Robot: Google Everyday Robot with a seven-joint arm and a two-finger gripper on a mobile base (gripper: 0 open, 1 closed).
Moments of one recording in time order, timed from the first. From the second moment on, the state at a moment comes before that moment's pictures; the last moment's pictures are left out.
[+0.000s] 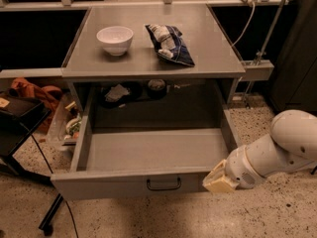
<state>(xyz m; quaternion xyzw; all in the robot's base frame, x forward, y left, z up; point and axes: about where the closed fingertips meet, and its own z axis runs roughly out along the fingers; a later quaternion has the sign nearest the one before) 0.402 -0.150 0.670 -0.52 0.80 0.24 0.17</state>
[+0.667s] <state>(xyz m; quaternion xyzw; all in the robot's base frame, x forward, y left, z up) 0.477 -0.136 0.673 -0.54 0.79 0.21 0.19</state>
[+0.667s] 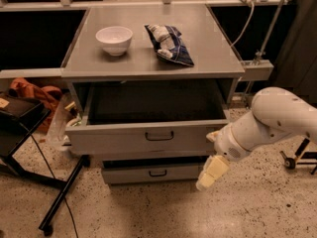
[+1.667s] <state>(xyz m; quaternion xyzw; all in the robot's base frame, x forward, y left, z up) 0.497 -0.139 0.674 -0.54 0.78 0.22 0.23</state>
